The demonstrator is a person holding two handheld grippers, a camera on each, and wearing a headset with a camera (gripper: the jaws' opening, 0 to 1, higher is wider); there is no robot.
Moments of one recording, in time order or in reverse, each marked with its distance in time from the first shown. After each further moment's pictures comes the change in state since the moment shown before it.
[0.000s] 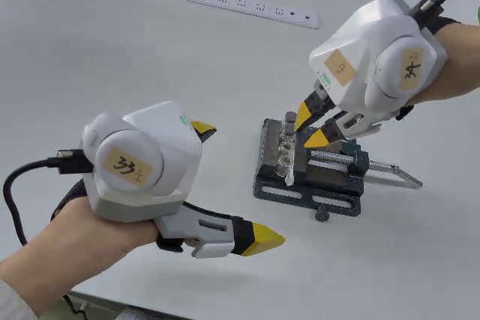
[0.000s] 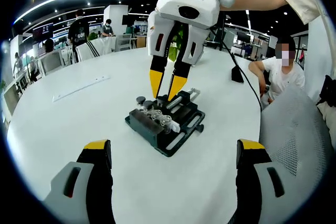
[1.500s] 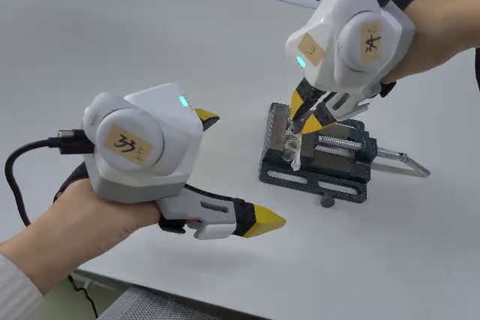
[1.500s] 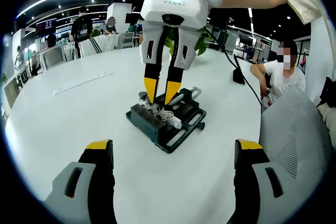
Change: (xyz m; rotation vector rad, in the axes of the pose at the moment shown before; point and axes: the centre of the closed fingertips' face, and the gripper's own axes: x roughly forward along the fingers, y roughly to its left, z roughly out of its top) left arm -0.001 0.004 -0.008 -0.039 -0.004 0.003; right arm 0.019 -0.008 -0.001 0.049 0.057 0.118
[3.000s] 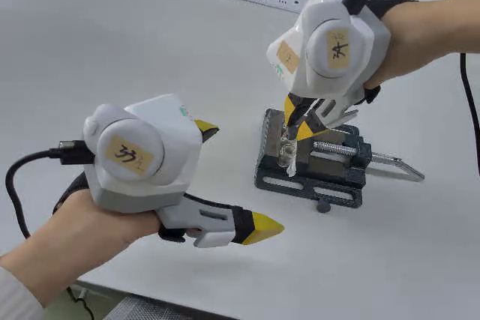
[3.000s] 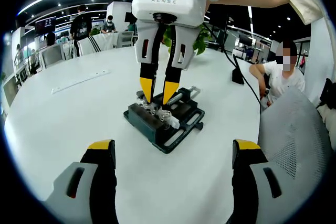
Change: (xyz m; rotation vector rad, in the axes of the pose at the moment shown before) left arm 0.003 -0.005 -0.001 -0.010 0.006 -0.010; right arm 0.001 0.001 -0.002 0.004 0.068 0.016
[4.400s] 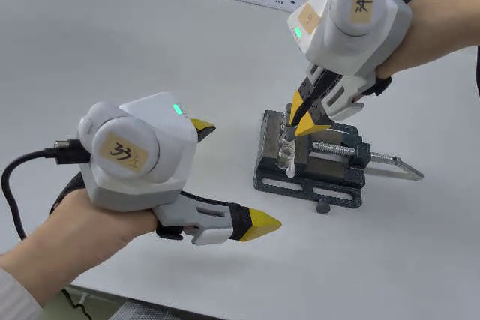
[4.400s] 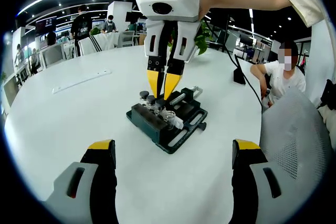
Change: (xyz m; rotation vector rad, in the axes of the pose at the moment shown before) left arm 0.000 0.007 0.001 -0.002 0.004 0.005; right arm -0.010 -0.002 0.001 0.232 -0.176 0.024
